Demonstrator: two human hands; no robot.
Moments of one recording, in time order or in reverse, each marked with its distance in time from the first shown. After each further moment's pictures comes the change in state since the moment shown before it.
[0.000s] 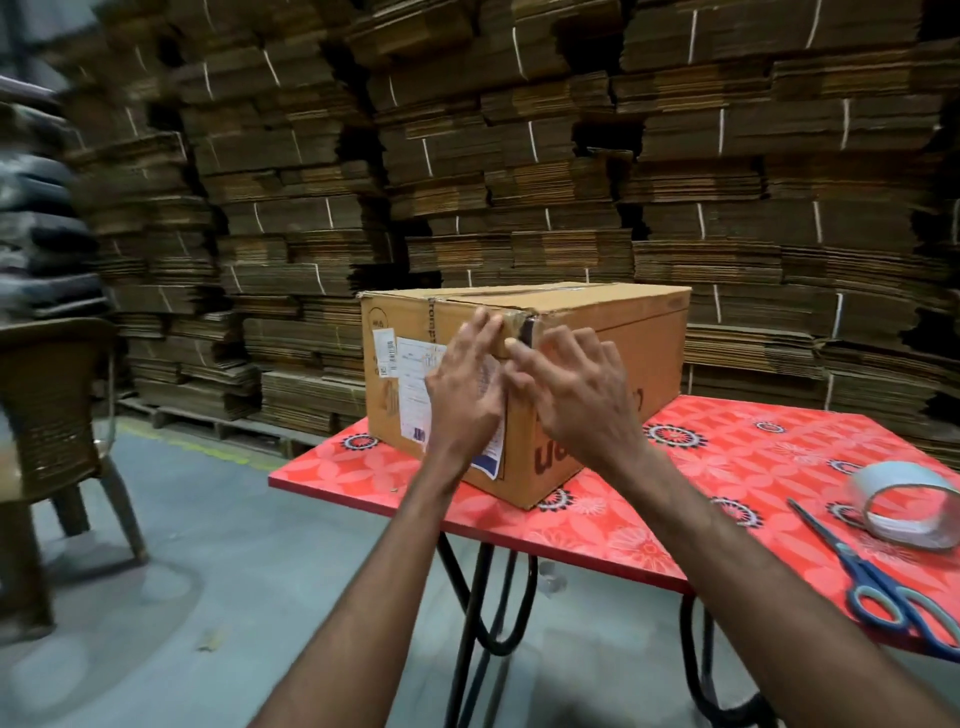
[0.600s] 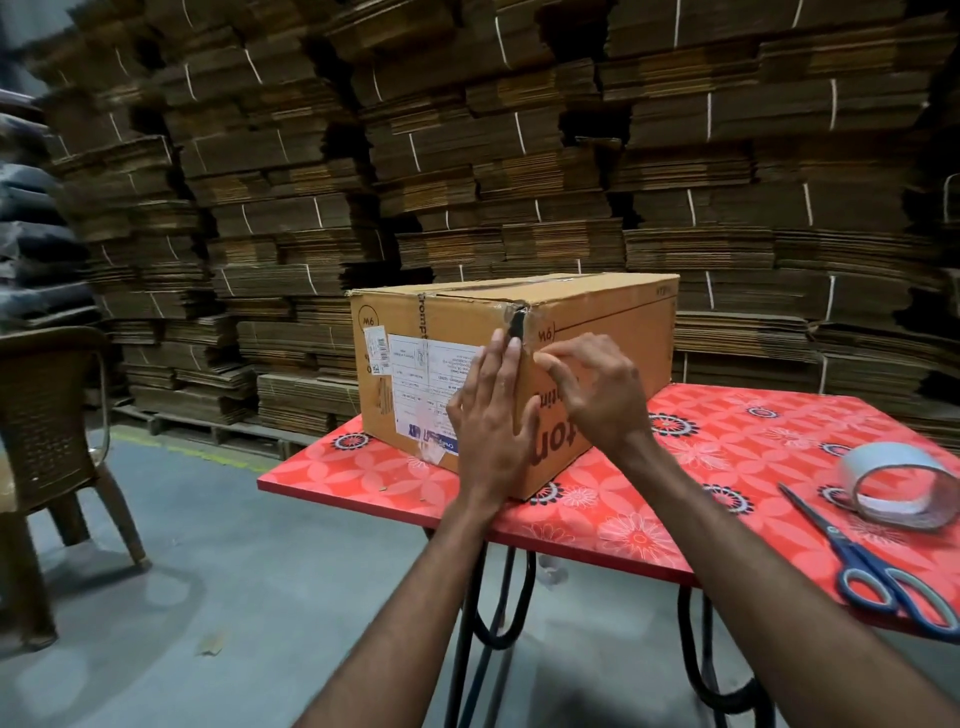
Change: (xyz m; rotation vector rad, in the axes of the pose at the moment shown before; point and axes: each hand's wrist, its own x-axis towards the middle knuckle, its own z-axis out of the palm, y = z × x) left_hand -0.039 0.015 0.051 0.212 0.060 0.051; right_hand -0.020 0.030 0.007 0.480 0.104 0.320
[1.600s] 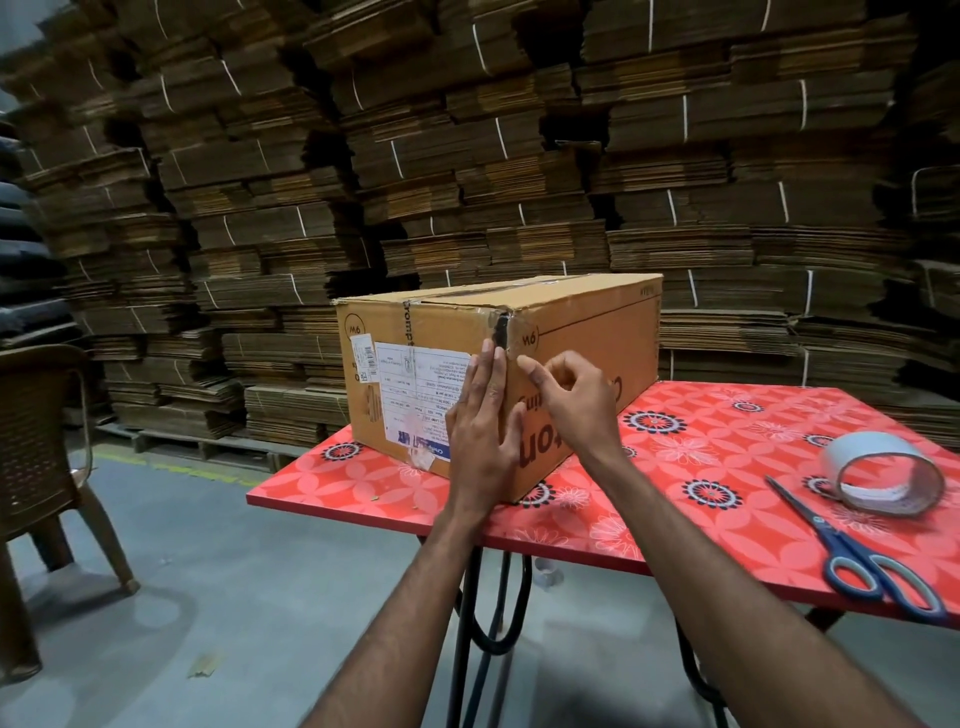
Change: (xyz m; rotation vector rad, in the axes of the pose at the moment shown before) left_hand -0.002 -0.009 0.005 -0.118 -0.034 0.040; right_hand -0.007 -0.008 0.020 0.282 0.014 0.524
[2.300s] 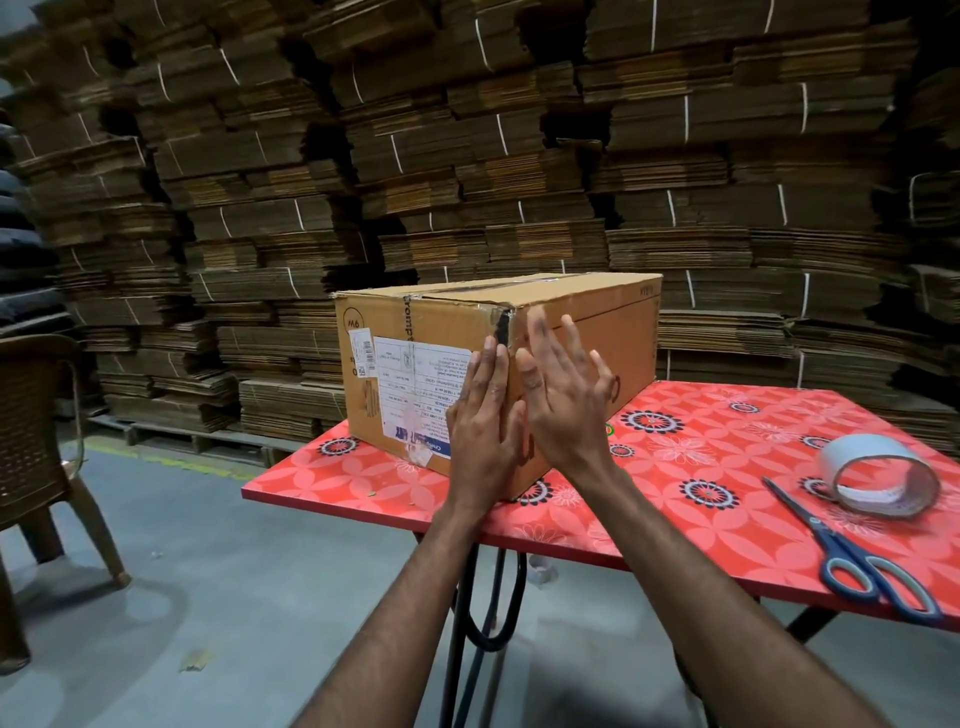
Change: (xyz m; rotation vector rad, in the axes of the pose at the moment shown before) left_hand 0.000 0.005 0.000 -0.026 0.001 -0.001; right_hand -0.011 -0.004 0.010 -0.416 -0.046 -0.294
